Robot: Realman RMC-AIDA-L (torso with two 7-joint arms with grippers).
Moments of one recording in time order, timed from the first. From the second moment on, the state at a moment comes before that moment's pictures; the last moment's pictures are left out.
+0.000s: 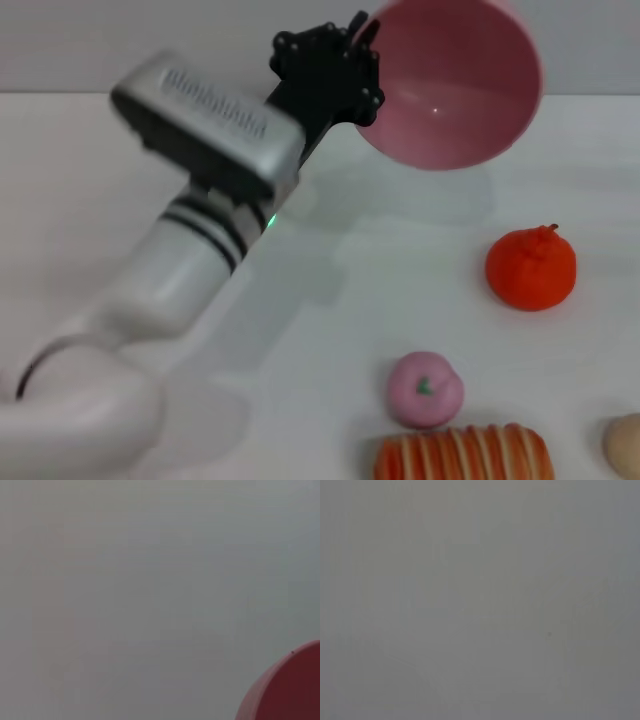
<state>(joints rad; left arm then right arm) -0.47 -2.07 2.37 0.96 2.24 -0.66 -2.57 0.43 1.93 -0.52 -0.57 -1.35 -1.00 1.31</state>
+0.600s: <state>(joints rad) -0.81 -2.05 1.42 0.93 2.21 0.70 -2.56 0.41 1.95 -0.63 -0.67 -1.42 -1.31 1.34</state>
